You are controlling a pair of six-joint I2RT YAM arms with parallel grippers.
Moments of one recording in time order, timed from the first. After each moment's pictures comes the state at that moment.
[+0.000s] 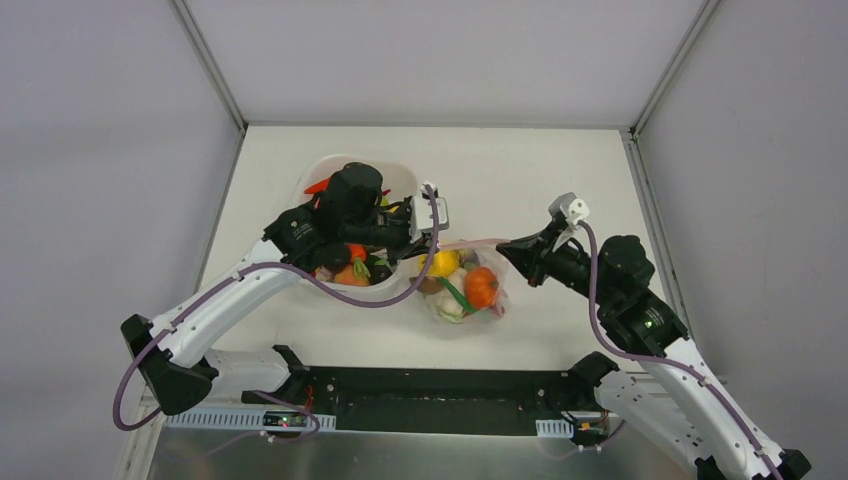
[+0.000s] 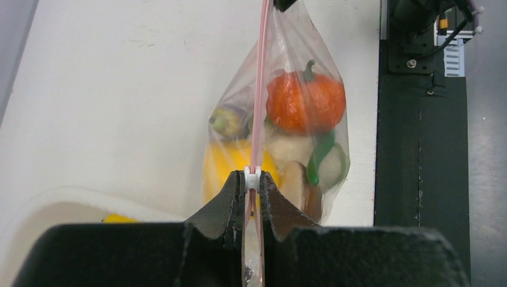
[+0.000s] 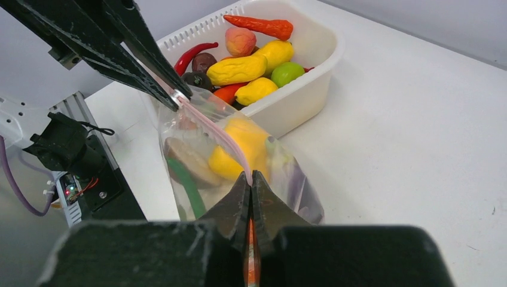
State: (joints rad) left arm -0.81 1.21 1.29 -0.58 0.49 0.41; right arm 0.60 0.60 0.77 -0.27 -0.33 0.14
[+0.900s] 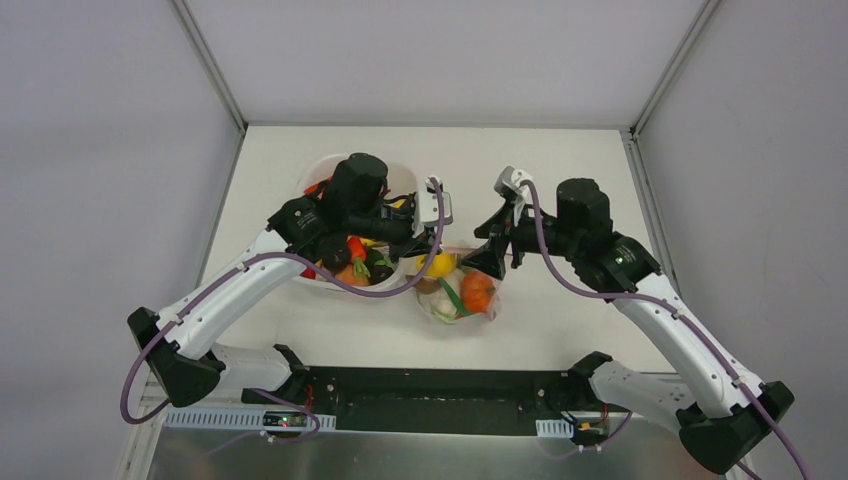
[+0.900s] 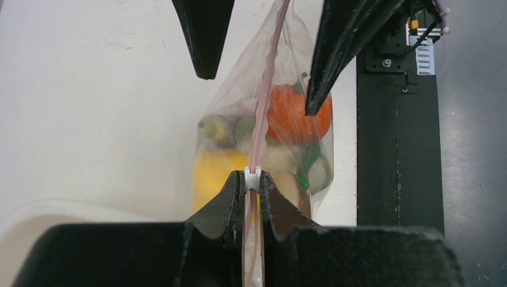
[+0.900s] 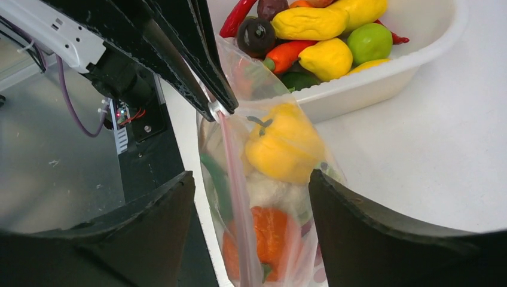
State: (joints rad) left arm -0.79 1.25 1.37 -0.66 0.56 0.41; right arm 0.60 0.98 1.07 -0.47 -0.64 -0.02
